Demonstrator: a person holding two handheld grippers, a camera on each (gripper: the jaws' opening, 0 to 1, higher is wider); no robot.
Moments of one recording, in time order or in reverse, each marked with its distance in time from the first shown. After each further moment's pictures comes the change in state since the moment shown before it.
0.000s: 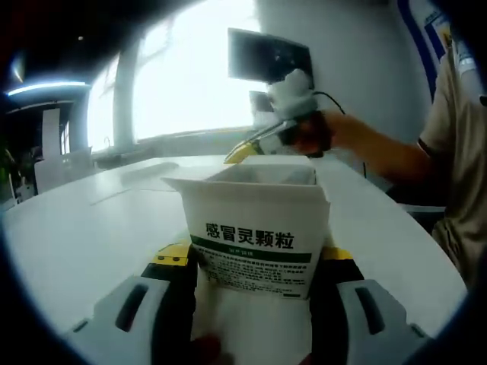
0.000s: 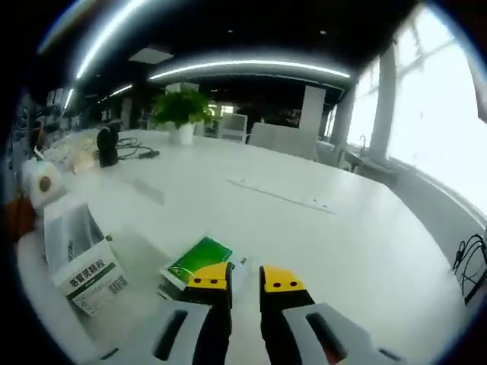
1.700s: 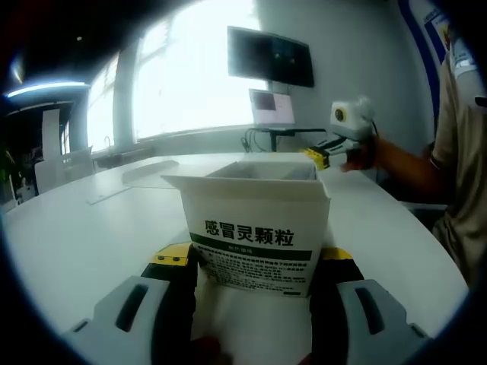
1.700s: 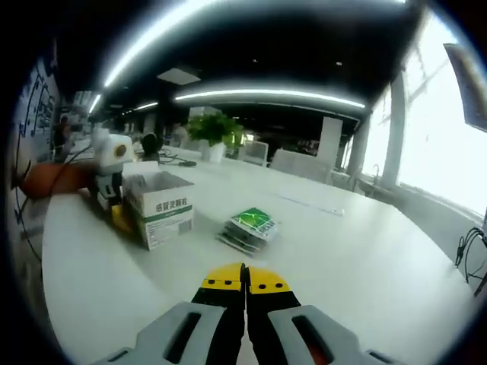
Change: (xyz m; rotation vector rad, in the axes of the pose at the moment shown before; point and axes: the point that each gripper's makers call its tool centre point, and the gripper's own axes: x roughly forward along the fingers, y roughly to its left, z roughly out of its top) left arm 0.000 0.000 -0.002 0.006 0.010 0.002; right arm -0.086 0.041 -0.057 -0.061 -0.193 0.094
